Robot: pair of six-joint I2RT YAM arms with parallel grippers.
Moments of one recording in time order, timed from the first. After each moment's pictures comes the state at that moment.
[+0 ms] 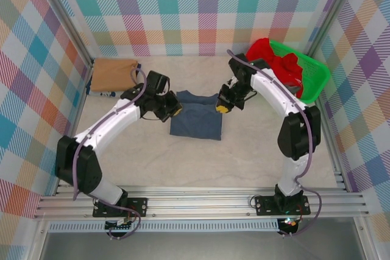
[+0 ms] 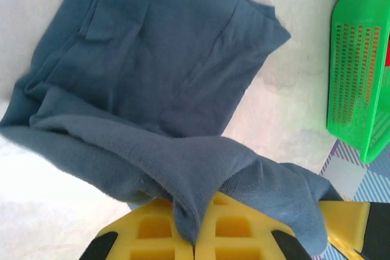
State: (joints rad) left arm -0.45 1.58 1.32 -0.70 0.27 -1.12; right arm 0.39 1.93 1.78 -1.26 -0.52 0.75
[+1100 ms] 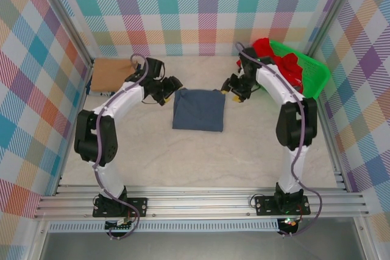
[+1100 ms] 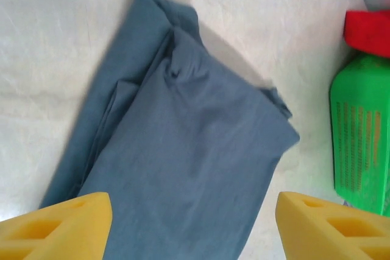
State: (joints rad) left arm -0.30 1.81 1.44 -0.57 0.30 -0.94; right arm 0.29 1.98 1.74 -1.03 -0.38 0.68
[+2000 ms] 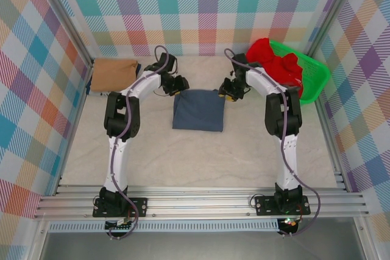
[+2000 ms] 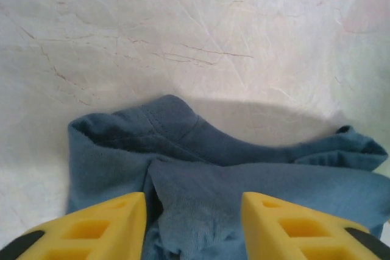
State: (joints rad) left arm -0.30 2.32 1.94 -0.69 0.29 -0.58; right arm 0.29 2.28 1.91 -0.89 -0.33 0.57
